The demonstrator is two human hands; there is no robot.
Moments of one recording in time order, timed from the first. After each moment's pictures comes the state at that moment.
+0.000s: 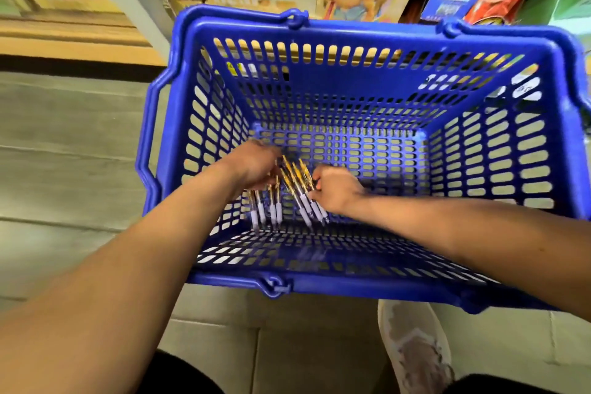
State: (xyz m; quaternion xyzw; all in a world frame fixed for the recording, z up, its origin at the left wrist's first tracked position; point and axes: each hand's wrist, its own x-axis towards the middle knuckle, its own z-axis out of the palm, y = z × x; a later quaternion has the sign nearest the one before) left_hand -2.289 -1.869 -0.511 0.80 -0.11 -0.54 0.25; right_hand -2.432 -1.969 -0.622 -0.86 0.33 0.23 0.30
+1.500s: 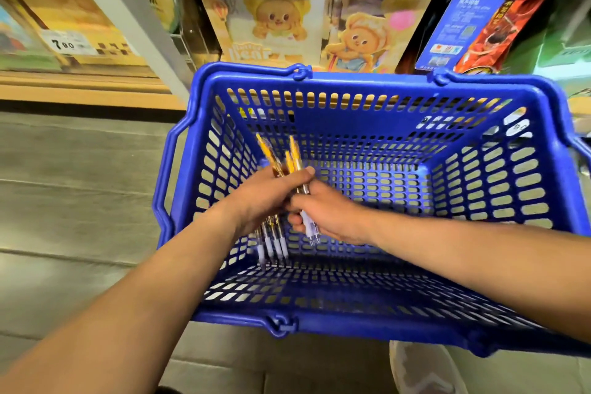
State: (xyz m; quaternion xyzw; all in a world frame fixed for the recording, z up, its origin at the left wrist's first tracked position) left_hand -2.292 -1.872 -0.502 0.69 -0.11 -0.59 0.42; right_hand -2.398 -1.953 -0.546 -0.52 0.28 0.11 0.80
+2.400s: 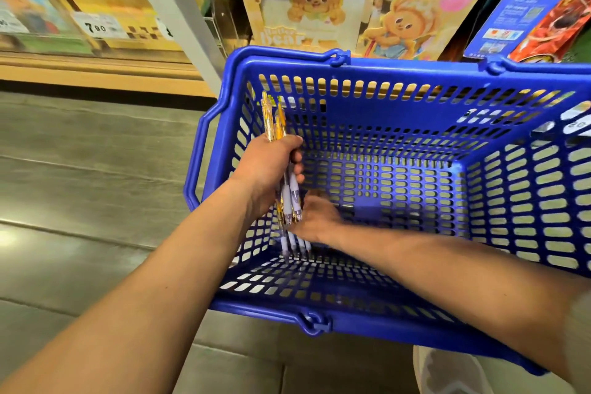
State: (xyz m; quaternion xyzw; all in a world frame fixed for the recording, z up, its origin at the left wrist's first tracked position) left_hand -2.265 -1.867 -0.487 0.68 0.01 -0.48 0.55; right_hand -2.363 -1.908 -0.608 -0.81 0.37 0.27 0.37
